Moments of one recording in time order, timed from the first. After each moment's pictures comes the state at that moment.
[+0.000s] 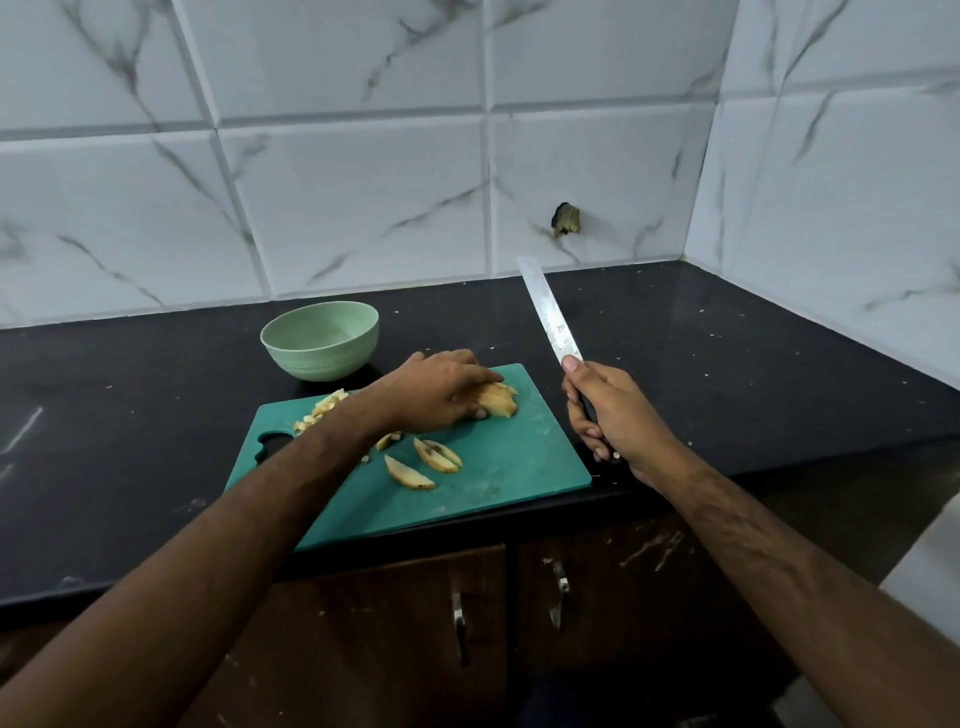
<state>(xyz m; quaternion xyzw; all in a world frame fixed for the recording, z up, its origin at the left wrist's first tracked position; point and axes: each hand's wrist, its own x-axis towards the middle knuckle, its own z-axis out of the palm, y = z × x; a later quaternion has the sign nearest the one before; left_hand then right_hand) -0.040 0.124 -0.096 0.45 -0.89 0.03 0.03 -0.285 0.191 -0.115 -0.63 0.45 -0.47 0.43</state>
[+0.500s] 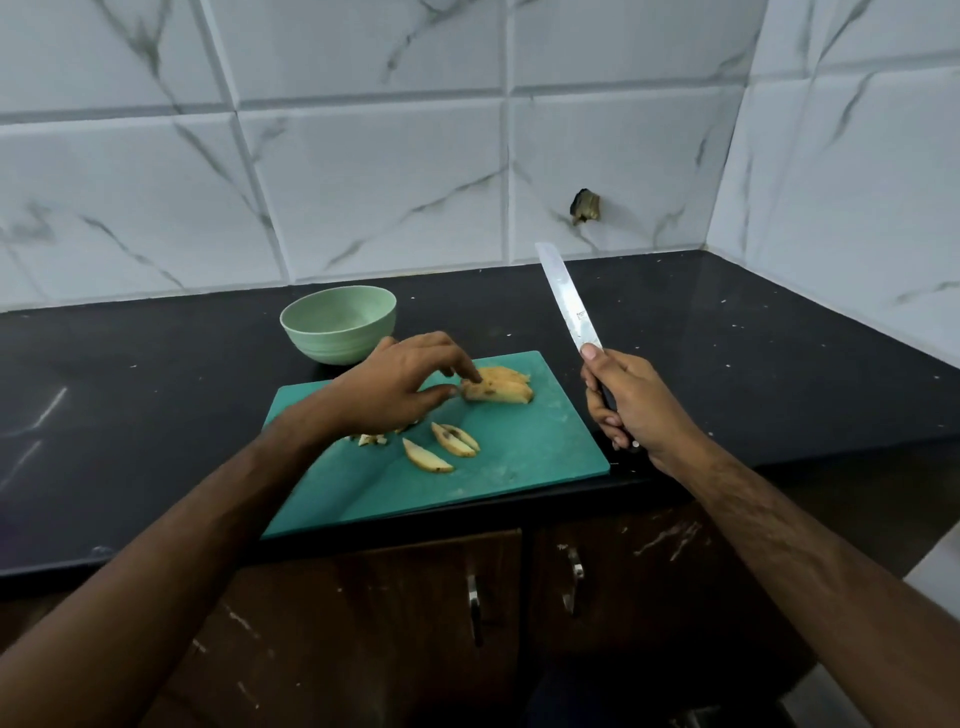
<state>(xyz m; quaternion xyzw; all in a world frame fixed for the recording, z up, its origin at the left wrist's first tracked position) 0.006 0.171 -0.084 0.42 -0.90 -0.02 0.16 -0.285 0.190 -0.116 -0.64 0.45 -0.47 0.42</state>
